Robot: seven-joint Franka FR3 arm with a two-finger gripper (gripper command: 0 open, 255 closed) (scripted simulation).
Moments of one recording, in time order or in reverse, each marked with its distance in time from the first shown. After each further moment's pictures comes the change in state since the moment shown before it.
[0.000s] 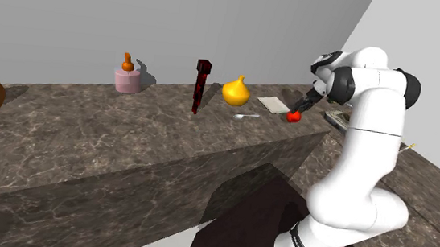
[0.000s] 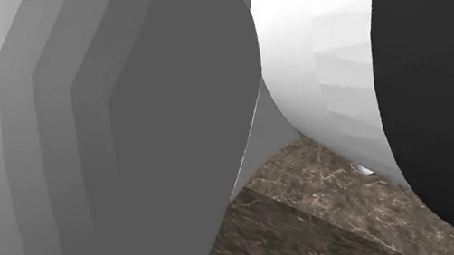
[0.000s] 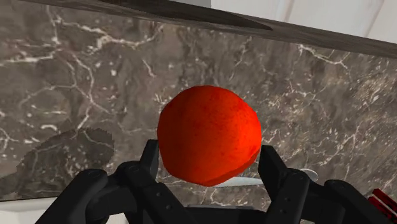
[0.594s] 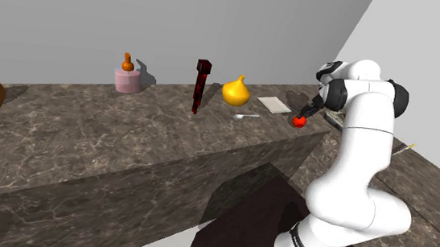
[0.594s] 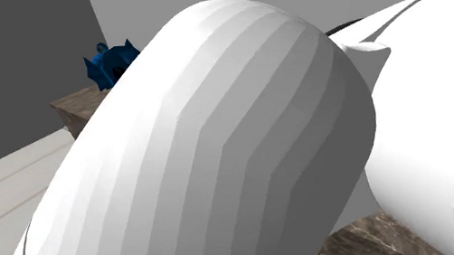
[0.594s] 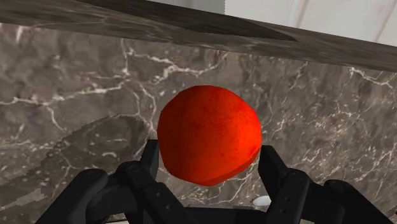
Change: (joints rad) arm -0.123 0.166 0.013 0.188 0.034 -0.052 -0.065
